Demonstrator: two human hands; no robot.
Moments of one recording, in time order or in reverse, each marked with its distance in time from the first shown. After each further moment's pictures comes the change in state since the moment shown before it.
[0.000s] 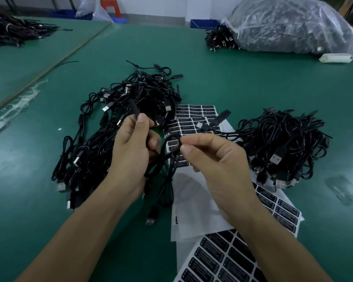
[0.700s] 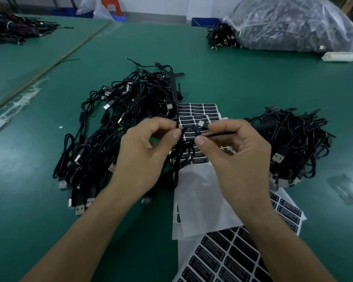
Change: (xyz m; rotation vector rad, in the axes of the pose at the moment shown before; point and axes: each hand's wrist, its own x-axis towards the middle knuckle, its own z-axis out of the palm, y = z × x) left_hand 0.000 -0.007 -0.006 0.512 -0.153 0.359; right_hand 0.003 -0.006 -0.004 -0.280 0.253 -0.168
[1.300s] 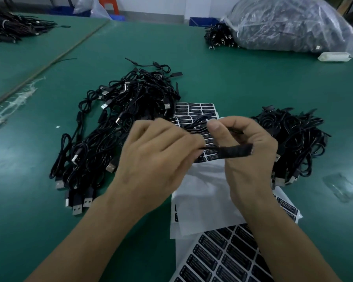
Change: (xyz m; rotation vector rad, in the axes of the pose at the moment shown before) left_hand -0.011 0.013 0.004 0.664 0.019 0.806; right_hand 0.012 0.001 -0.005 0.197 0.106 0.038
